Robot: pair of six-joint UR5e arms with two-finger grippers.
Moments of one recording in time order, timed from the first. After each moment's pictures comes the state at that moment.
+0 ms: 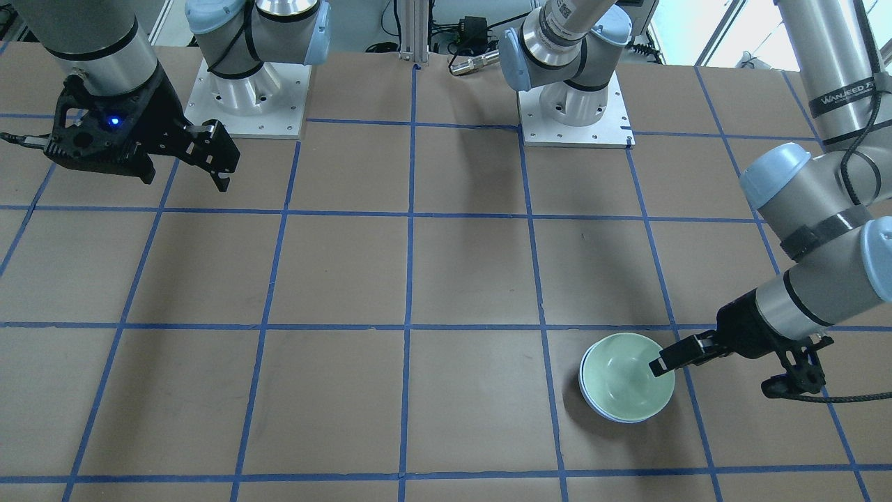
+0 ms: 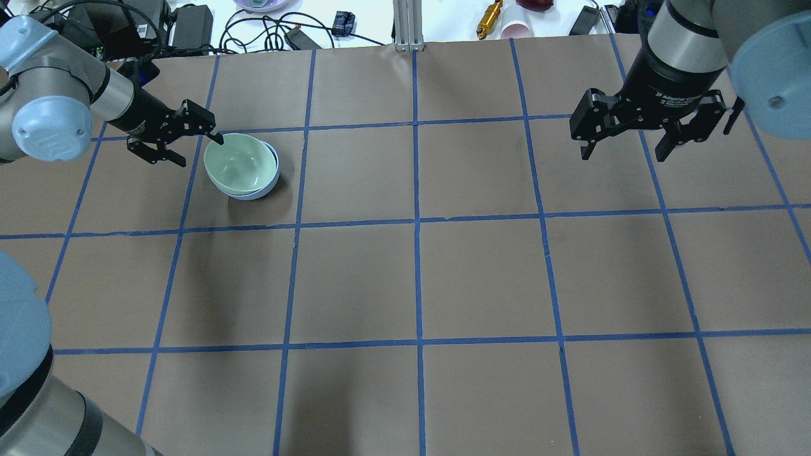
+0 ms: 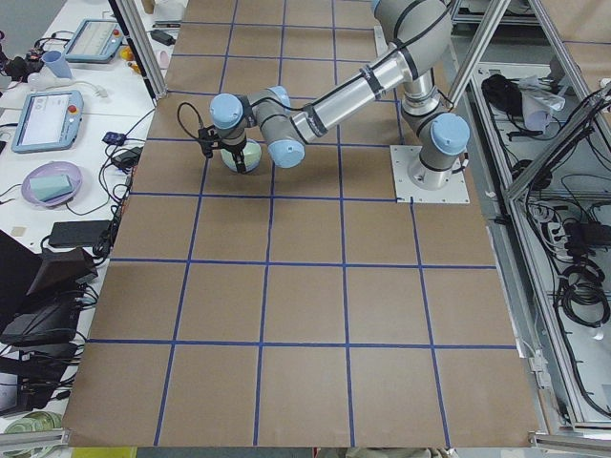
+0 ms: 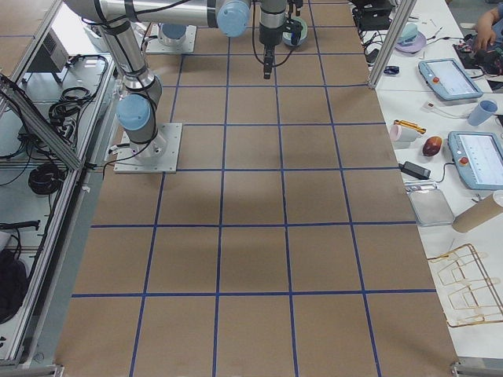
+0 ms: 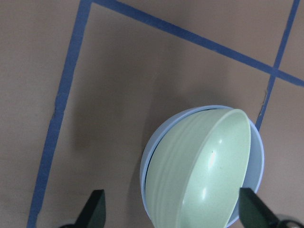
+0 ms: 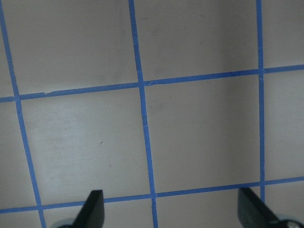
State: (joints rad) left arm -1.22 -2.00 -1.58 -1.16 1.26 0.08; right arm 1.52 -1.59 1.63 -1.60 -1.59 0.04
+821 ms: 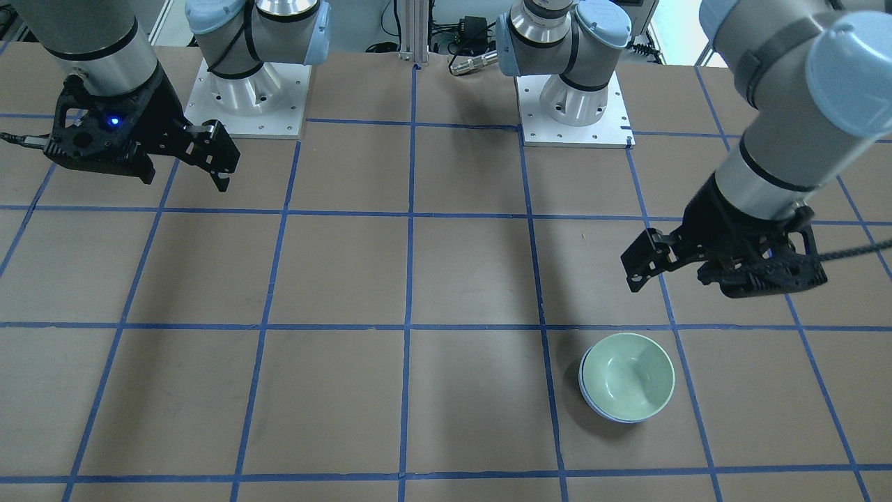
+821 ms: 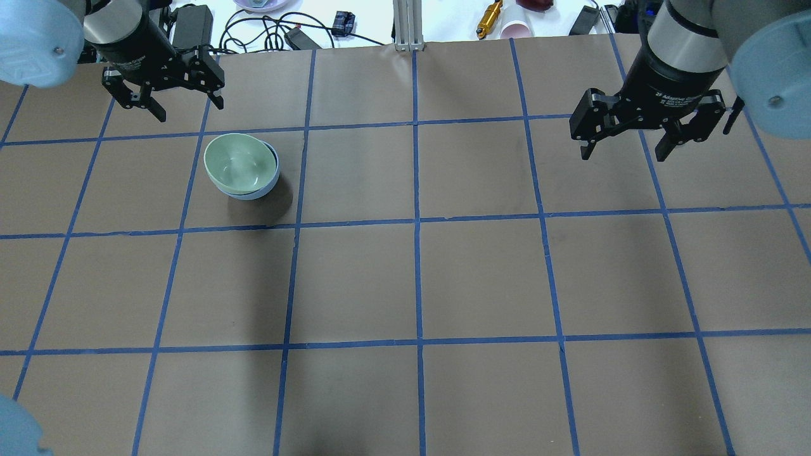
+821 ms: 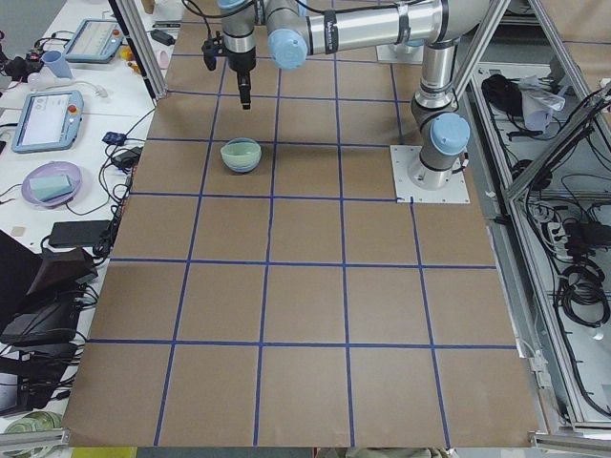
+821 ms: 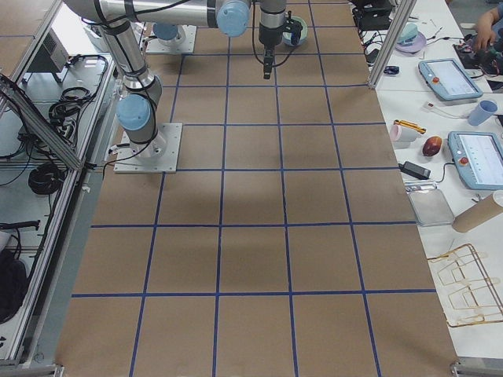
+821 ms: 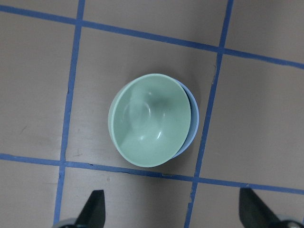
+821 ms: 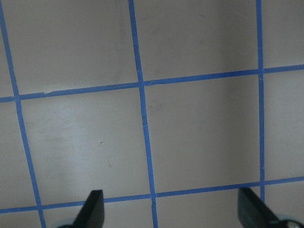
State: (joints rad) left arm -1.47 -1.78 -1.41 -1.47 1.56 -0.02; right arm 1.52 -1.59 1.63 -1.60 -1.59 0.04
